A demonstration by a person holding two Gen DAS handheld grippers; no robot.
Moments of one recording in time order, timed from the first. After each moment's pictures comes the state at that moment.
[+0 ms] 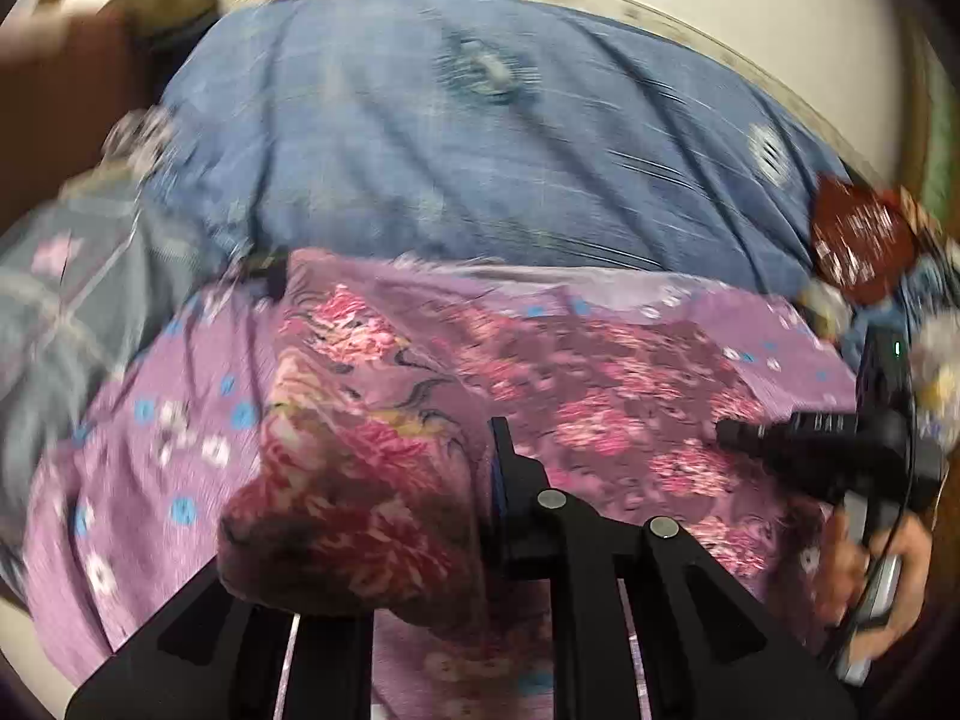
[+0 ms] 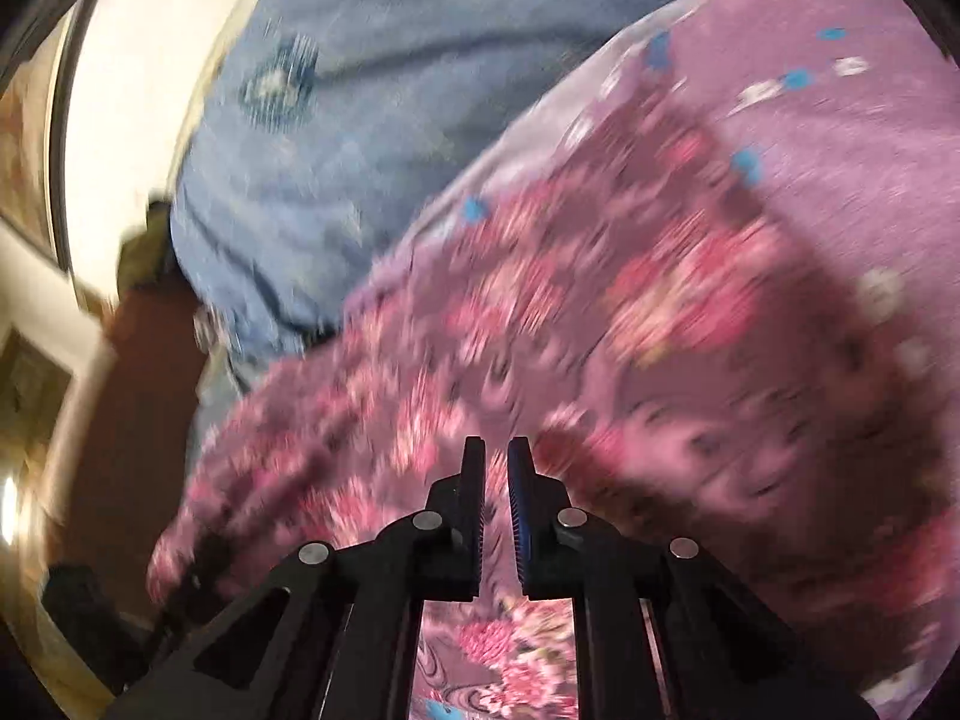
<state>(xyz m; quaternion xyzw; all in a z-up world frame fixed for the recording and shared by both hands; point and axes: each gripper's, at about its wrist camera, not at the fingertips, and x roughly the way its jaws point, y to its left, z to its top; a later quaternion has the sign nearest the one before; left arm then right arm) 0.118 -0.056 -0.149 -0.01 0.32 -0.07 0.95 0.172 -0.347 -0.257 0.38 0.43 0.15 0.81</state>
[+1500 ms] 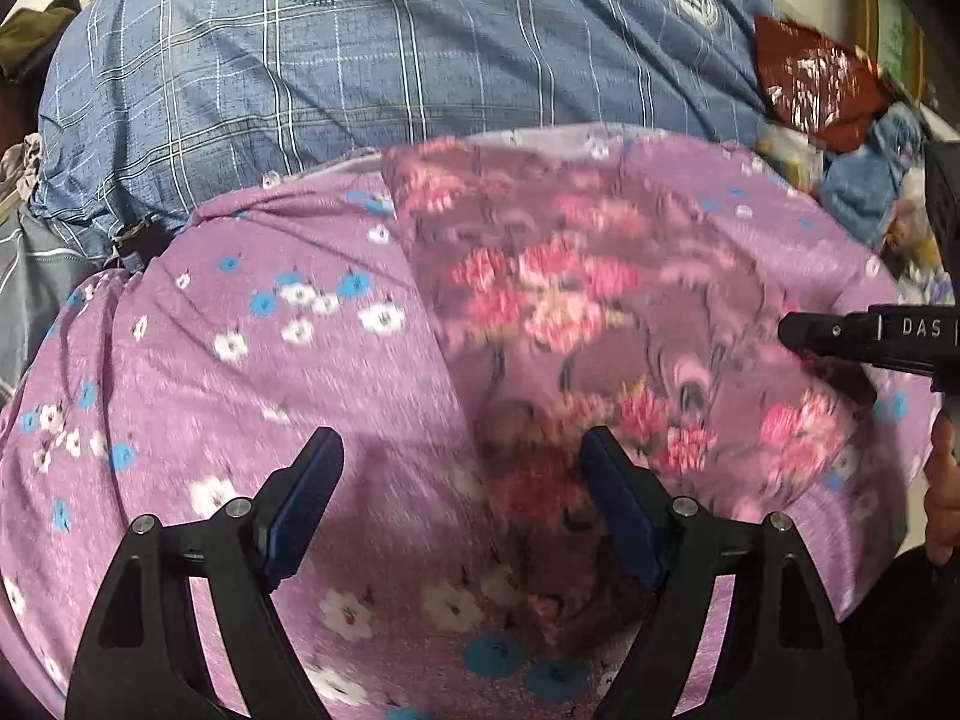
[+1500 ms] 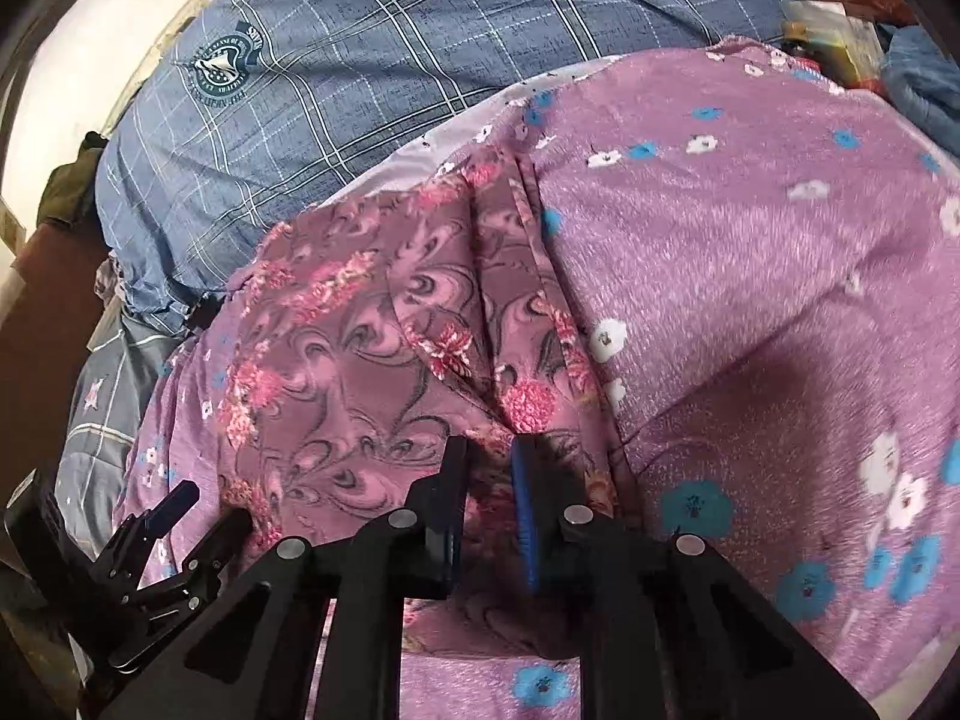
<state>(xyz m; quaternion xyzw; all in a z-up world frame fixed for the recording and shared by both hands) 0.126 -0.125 -0.207 0.05 0.40 -0.13 0.90 0.139 -0.391 -0.236 0.21 0.47 0.05 0.85</state>
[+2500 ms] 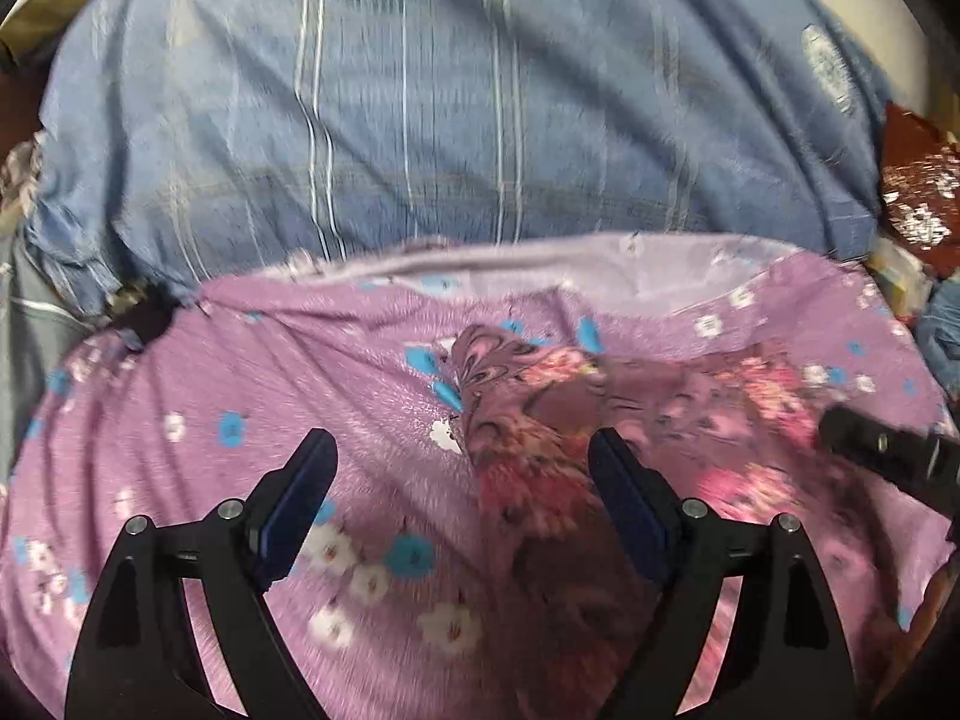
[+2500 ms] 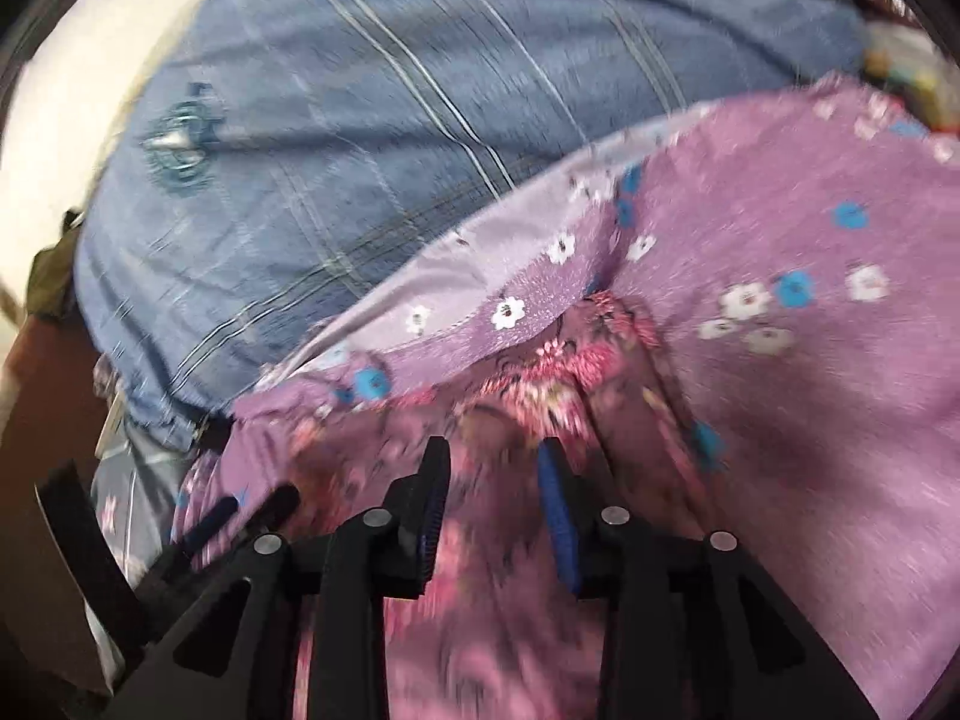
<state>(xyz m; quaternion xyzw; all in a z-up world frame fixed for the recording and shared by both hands) 0.258 -0.134 -0.189 0.02 0.38 -0.06 0.92 0.259 -0.371 -0.217 0.26 0.43 0.05 0.86</state>
